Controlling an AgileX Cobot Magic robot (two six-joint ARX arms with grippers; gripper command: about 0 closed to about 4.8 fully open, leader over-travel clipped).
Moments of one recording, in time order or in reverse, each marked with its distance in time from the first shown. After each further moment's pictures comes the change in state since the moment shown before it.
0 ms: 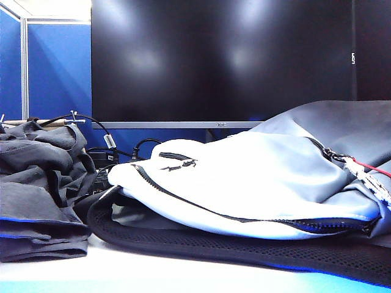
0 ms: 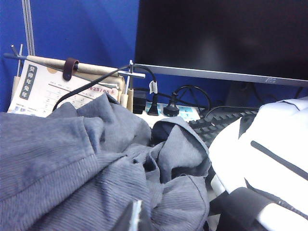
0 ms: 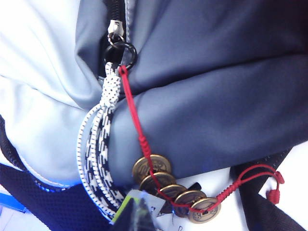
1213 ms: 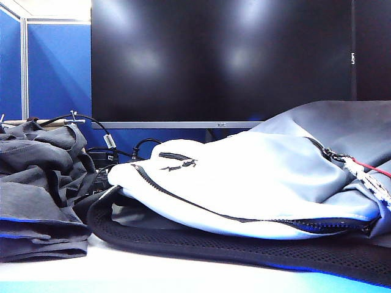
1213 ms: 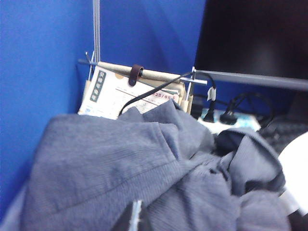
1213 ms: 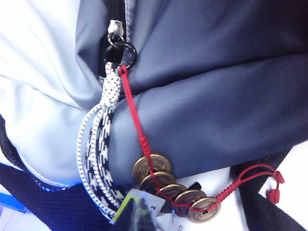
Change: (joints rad) left arm 0.172 0.000 0.000 0.000 -0.025 0.053; right arm 0.000 0.000 0.000 0.000 0.000 0.000
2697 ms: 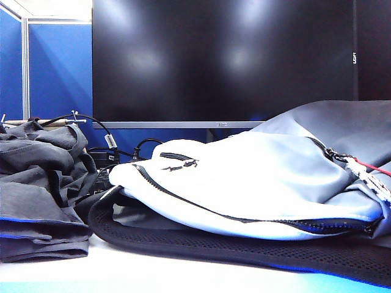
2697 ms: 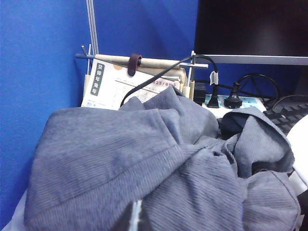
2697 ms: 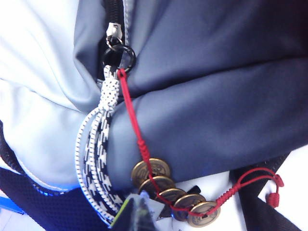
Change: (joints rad) left arm 0.000 0.000 0.000 -0.037 0.010 0.055; right arm 0.000 -0.003 0.000 0.001 0.007 0.000
